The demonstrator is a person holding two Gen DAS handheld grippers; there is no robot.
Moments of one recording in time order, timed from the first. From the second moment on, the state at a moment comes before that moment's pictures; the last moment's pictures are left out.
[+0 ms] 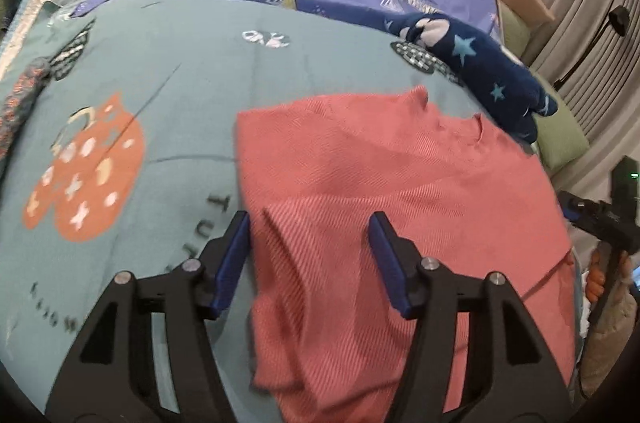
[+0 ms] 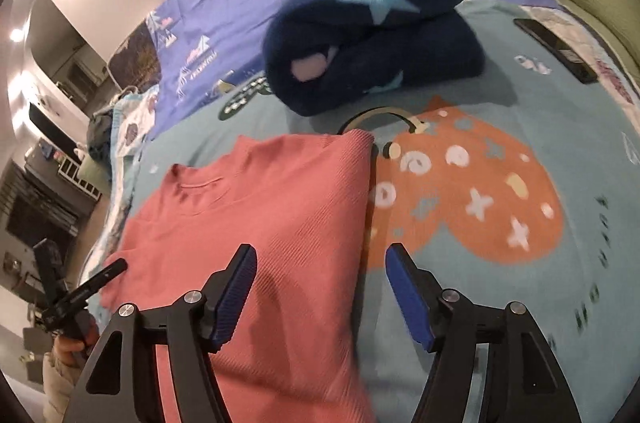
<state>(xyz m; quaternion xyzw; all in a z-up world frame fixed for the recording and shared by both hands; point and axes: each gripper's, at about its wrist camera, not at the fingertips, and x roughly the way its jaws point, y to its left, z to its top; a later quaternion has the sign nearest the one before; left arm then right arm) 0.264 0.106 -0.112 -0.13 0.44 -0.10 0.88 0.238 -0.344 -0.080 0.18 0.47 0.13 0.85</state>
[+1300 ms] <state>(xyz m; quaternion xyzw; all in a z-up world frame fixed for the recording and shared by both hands) 0.197 0.137 -0.081 -0.13 0.39 -0.13 0.90 0.135 -0.384 -0.064 0.13 0.44 0.16 0.88</state>
